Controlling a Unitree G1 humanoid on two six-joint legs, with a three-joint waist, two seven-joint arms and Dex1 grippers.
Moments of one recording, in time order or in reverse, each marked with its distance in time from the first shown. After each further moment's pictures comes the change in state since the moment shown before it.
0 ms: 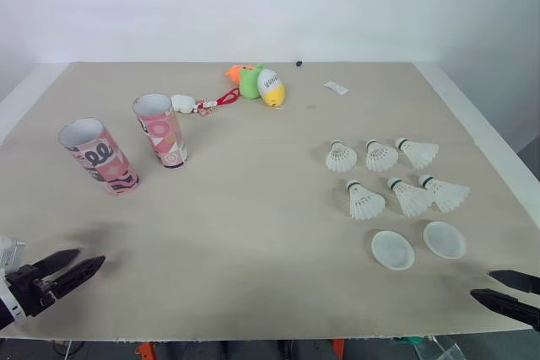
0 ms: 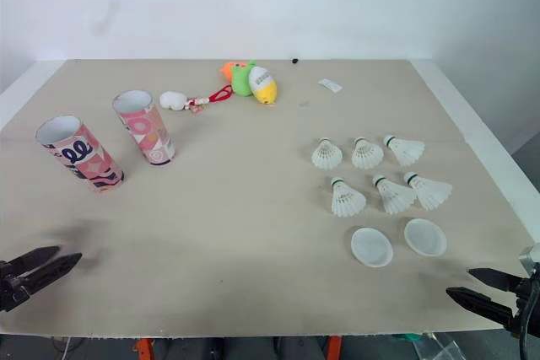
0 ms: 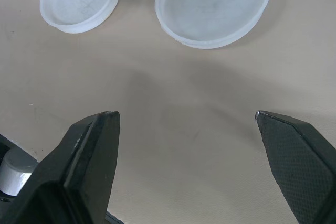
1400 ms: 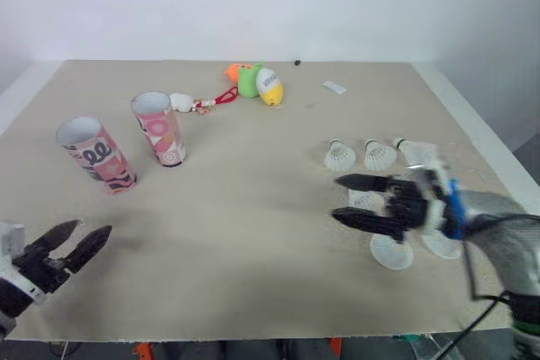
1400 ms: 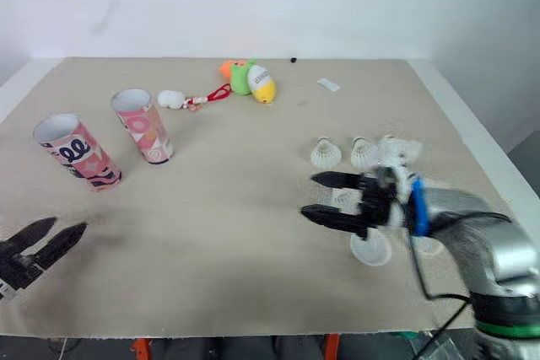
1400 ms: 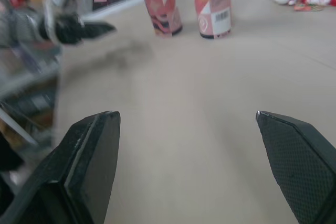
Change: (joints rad) left arm -0.003 -0.216 0.083 -0.296 -0.069 -0.063 0.266; right arm -0.741 0.230 0.586 -0.499 0.229 0.273 -0.260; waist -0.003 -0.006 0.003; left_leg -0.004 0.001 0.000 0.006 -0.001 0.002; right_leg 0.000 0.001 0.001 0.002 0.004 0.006
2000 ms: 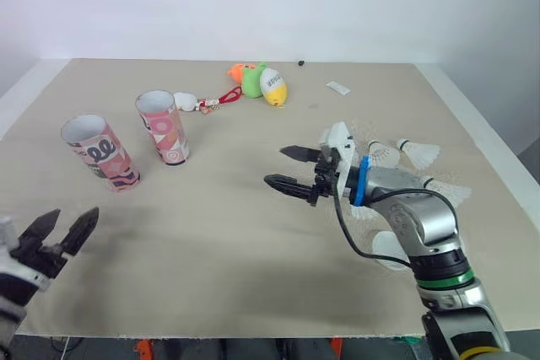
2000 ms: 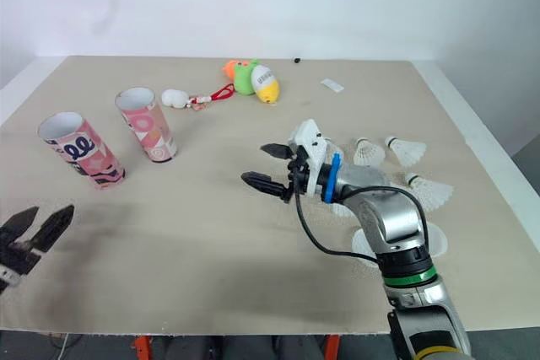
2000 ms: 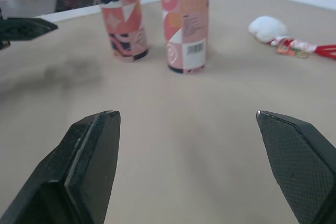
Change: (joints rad) left arm -0.147 -0.032 -0.069 0.058 0.047 -0.058 0.218; right arm -0.235 0.311 0.204 0.158 -0.274 -0.146 -0.269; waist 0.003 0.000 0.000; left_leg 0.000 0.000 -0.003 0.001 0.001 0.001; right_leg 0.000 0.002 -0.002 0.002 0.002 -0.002
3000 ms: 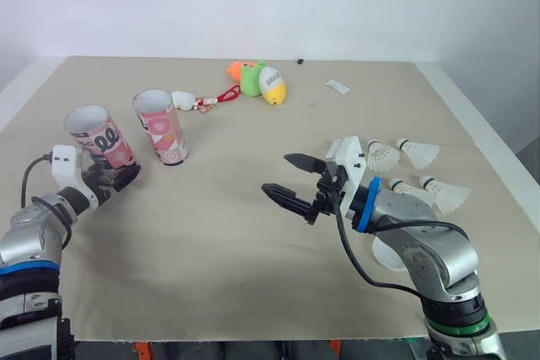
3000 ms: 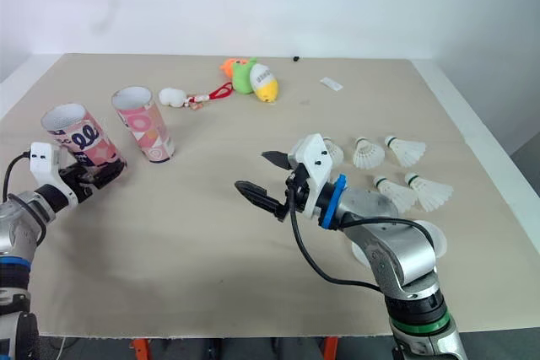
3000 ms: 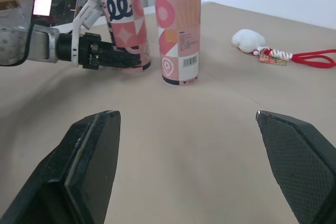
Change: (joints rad) left arm -0.711 0.179 -0.343 0.871 0.358 -0.169 -0.197; right arm 0.196 0.010 -0.053 -0.371 0.086 0.138 -0.197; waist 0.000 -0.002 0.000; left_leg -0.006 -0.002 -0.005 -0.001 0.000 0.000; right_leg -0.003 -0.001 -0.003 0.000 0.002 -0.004
